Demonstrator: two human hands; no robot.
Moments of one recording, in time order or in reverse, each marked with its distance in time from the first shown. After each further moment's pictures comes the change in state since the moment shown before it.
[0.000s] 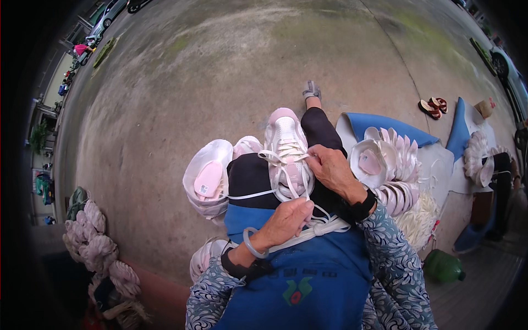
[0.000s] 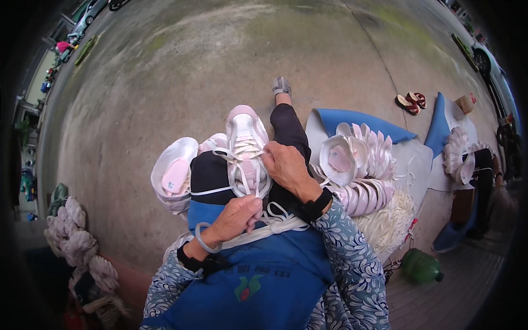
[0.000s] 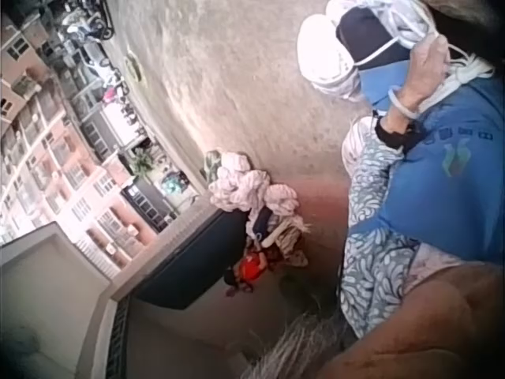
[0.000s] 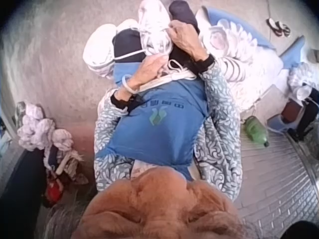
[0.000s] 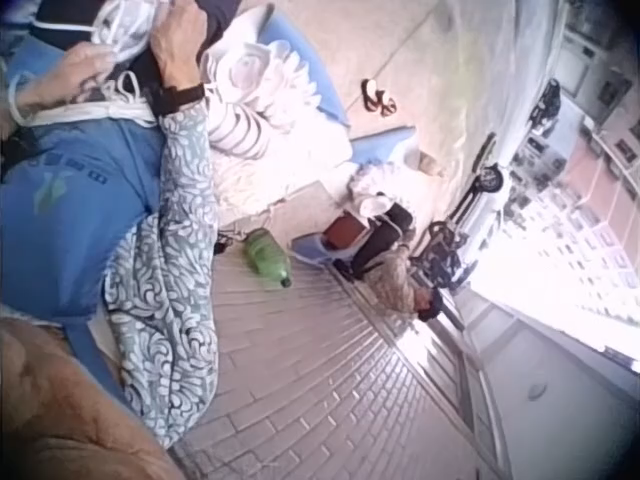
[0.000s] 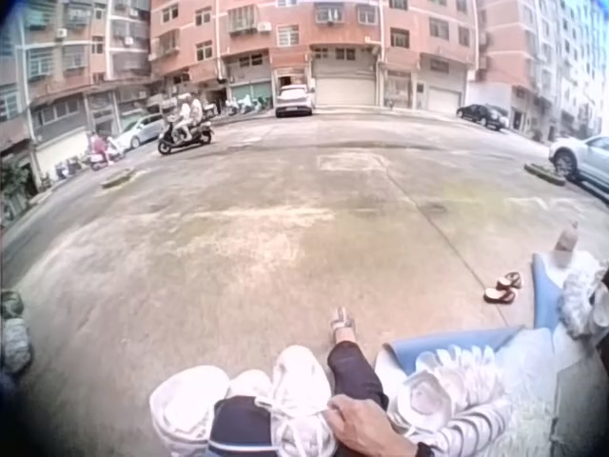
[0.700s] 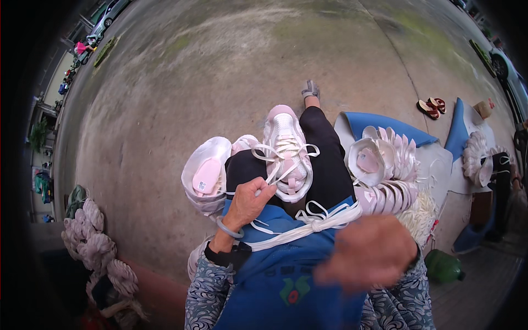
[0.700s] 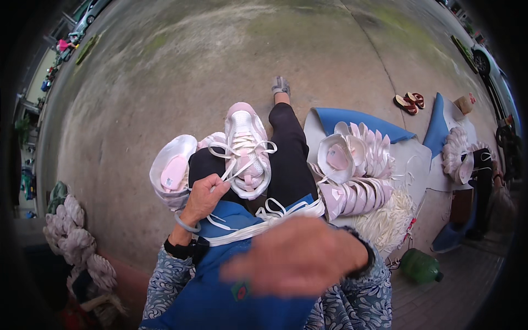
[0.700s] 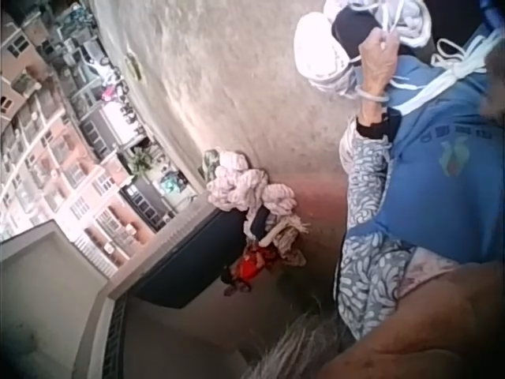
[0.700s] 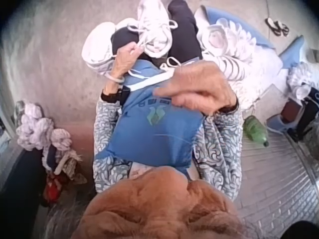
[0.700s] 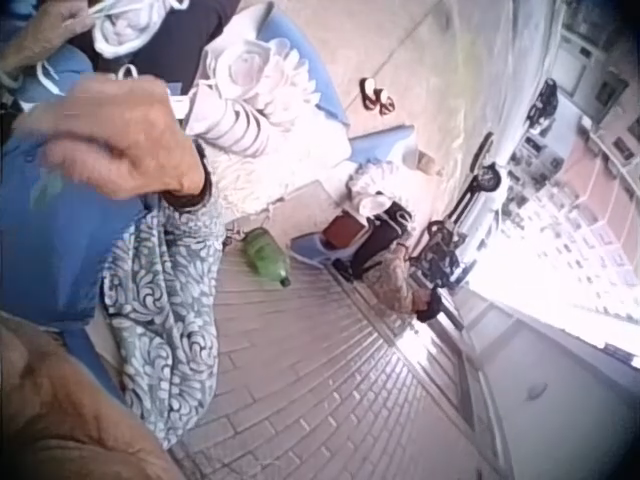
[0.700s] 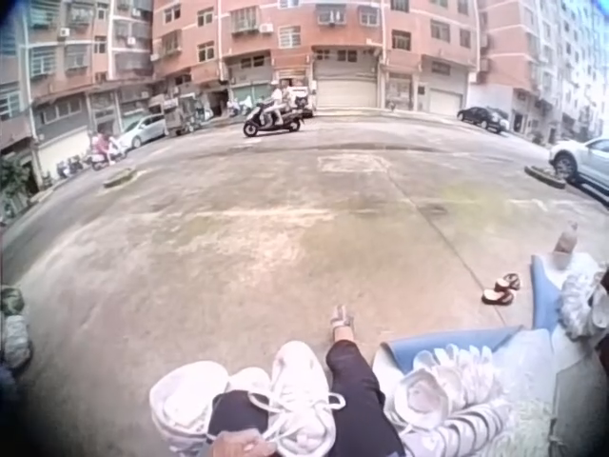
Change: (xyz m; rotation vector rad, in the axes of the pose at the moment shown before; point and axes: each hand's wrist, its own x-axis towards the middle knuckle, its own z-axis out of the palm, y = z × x) left_hand -0.011 -0.014 -0.060 0.521 0.437 0.137; right_hand -0.085 -0.130 -0.122 0.501 -0.459 -0.643
